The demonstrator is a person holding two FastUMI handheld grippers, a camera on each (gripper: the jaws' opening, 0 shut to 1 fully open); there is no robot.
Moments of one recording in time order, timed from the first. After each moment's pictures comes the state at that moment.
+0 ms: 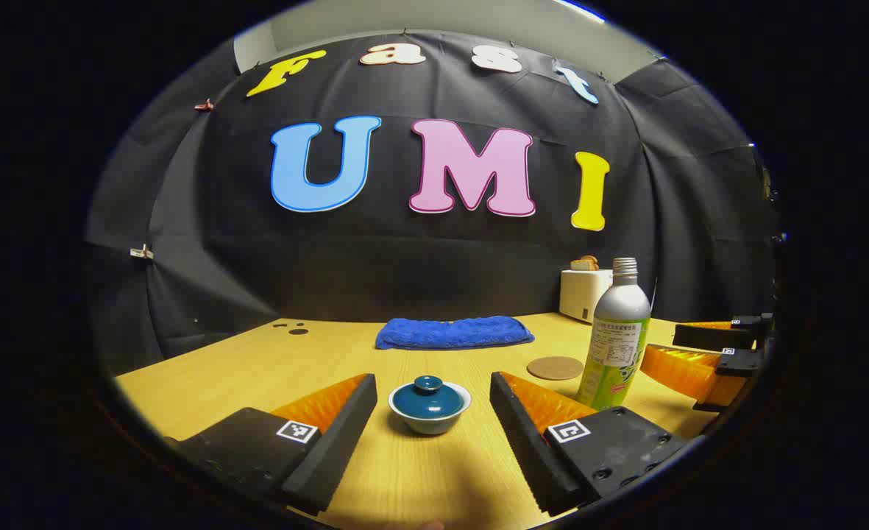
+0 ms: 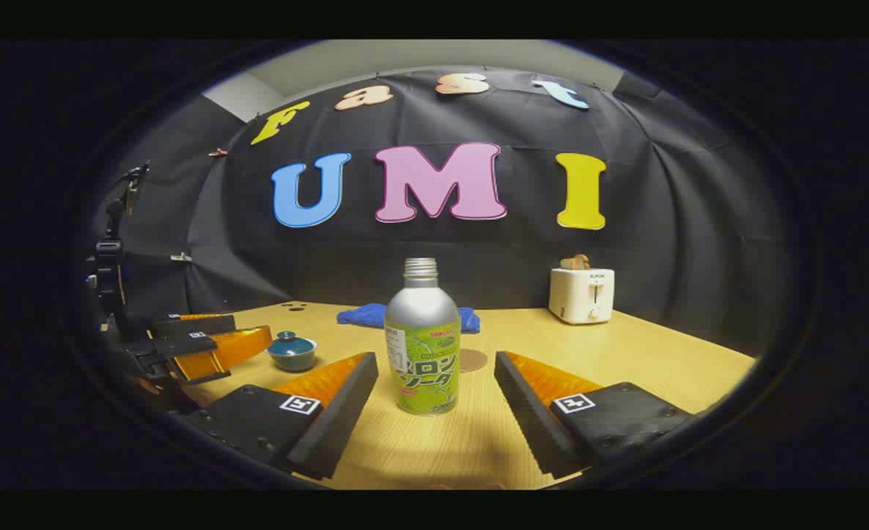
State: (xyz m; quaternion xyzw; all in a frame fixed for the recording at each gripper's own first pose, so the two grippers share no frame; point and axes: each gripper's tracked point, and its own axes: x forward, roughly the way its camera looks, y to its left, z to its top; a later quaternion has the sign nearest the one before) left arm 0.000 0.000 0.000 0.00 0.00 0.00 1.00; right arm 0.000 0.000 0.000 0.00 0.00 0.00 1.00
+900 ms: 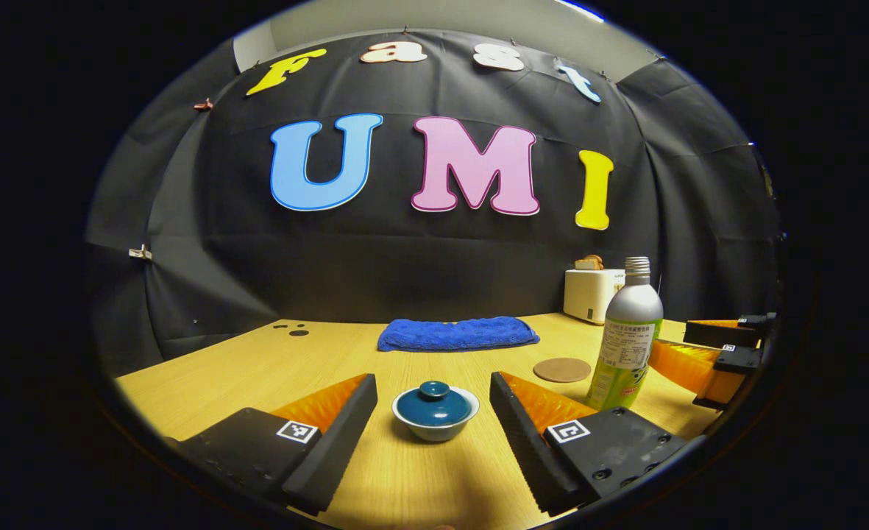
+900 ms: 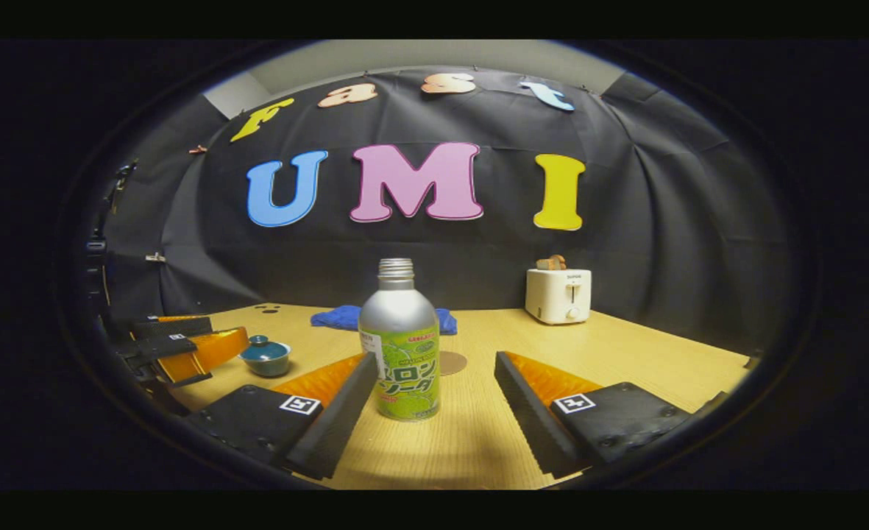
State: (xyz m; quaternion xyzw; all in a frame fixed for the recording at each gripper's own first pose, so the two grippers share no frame) left arm 0.014 0.008 0.000 0.00 0.00 0.00 1.00; right arm 0.007 -0.011 0.004 0.00 0.00 -0.05 1.00
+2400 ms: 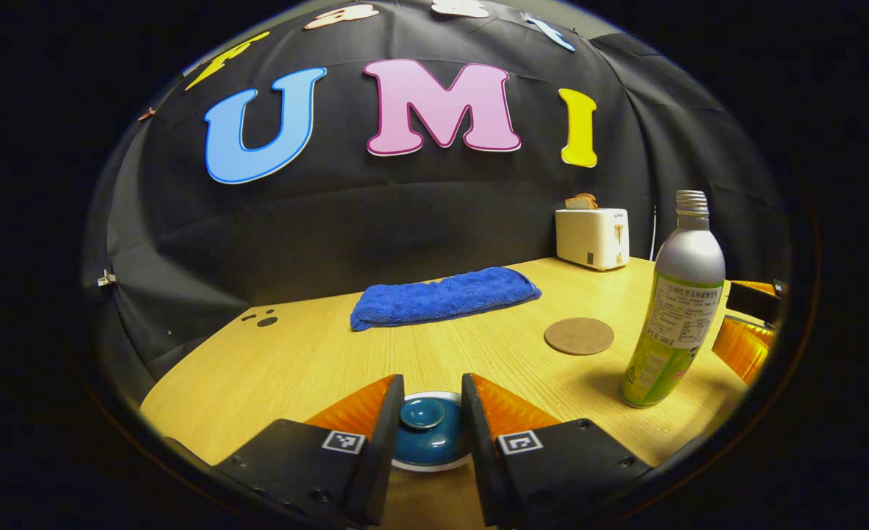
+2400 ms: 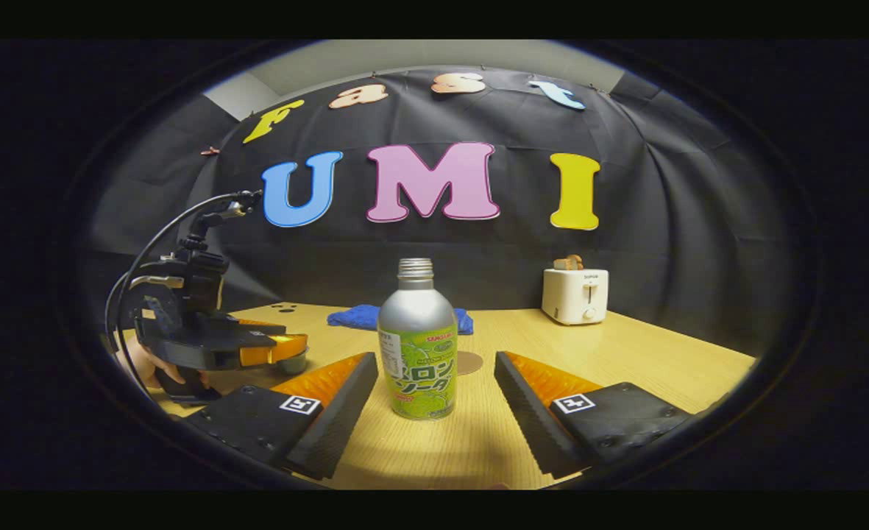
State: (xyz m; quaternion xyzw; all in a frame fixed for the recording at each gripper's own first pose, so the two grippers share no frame) left arm 0.094 0.002 -0.033 0.06 0.11 -0.03 0.99; right arm 0.007 0.003 0.005 0.00 0.00 -0.01 1.00
